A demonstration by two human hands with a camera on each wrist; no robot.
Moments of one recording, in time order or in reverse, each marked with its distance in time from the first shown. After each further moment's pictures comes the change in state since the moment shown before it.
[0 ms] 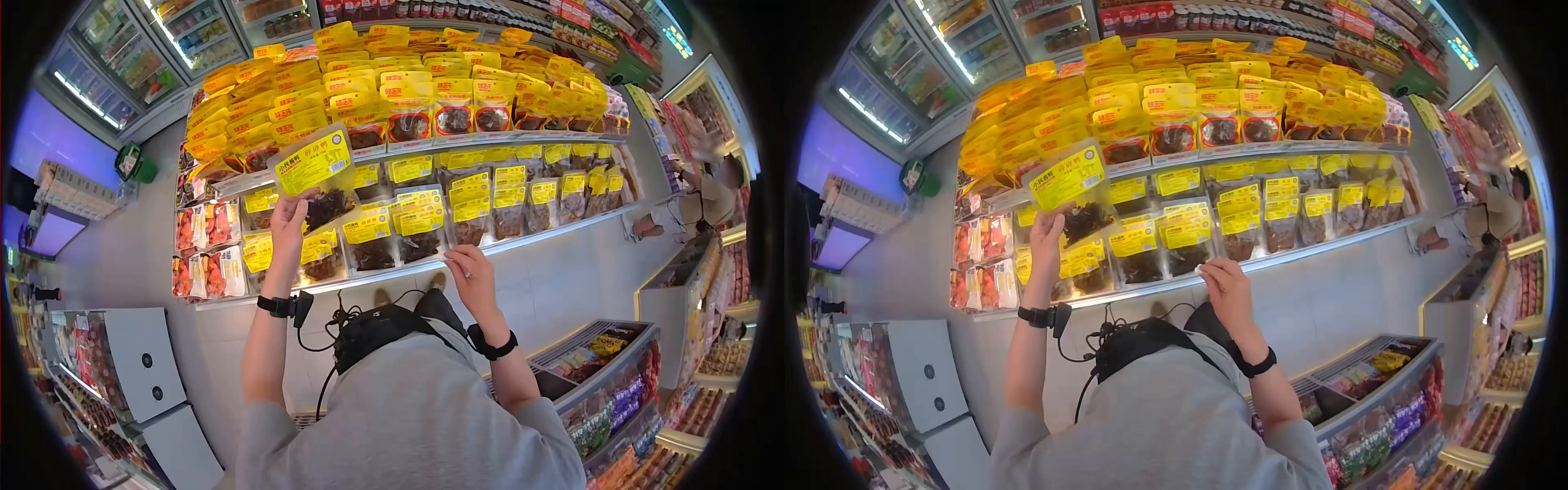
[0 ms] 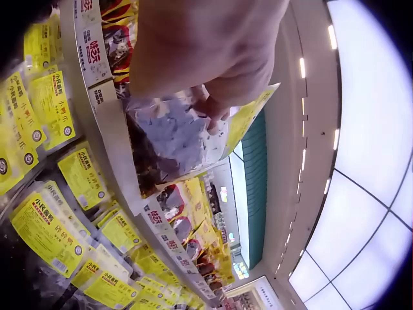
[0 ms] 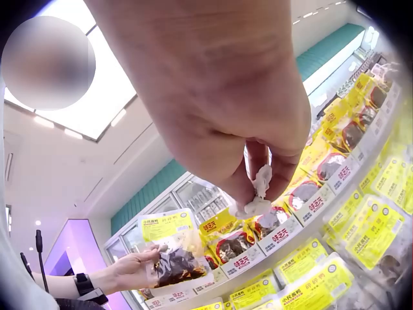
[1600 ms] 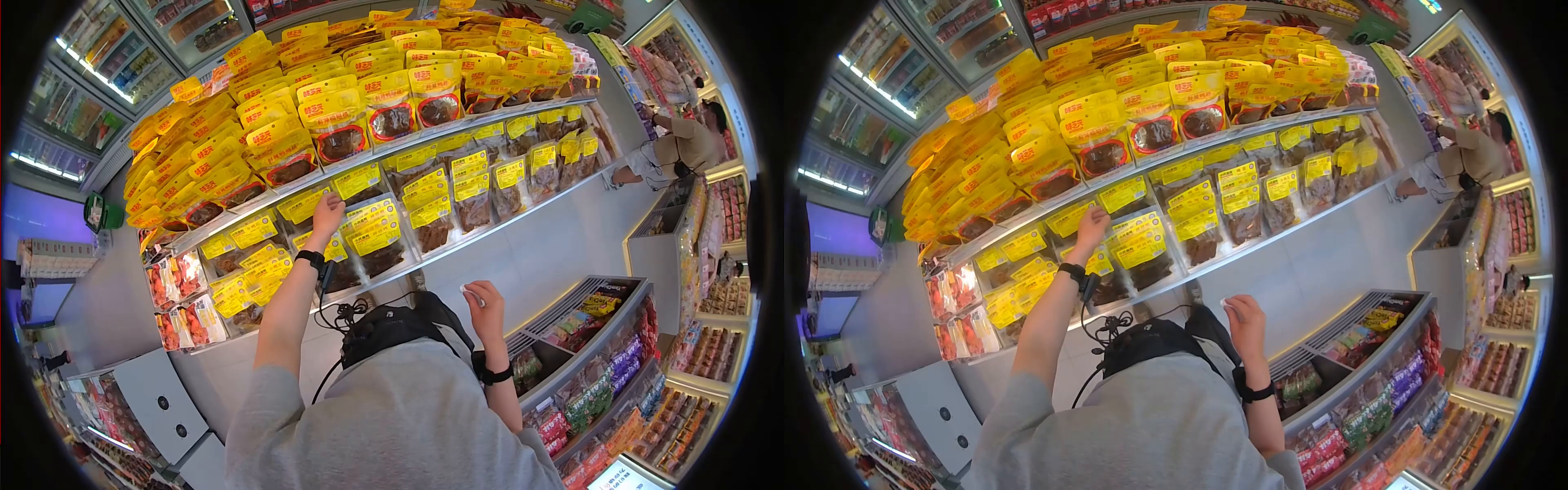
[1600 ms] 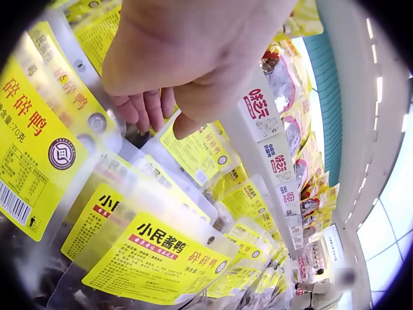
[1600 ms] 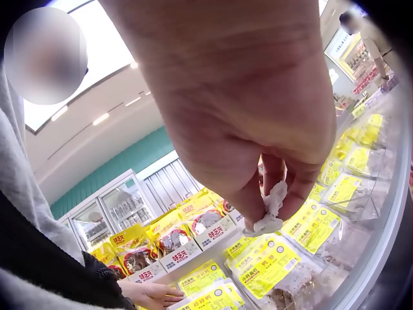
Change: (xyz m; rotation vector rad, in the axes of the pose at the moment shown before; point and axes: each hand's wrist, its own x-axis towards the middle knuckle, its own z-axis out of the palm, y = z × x) left_hand 0.104 -0.254 0.131 0.503 -0.231 -0.288; right_hand -0.054 0.074 -0.069 -0.102 0.149 0.501
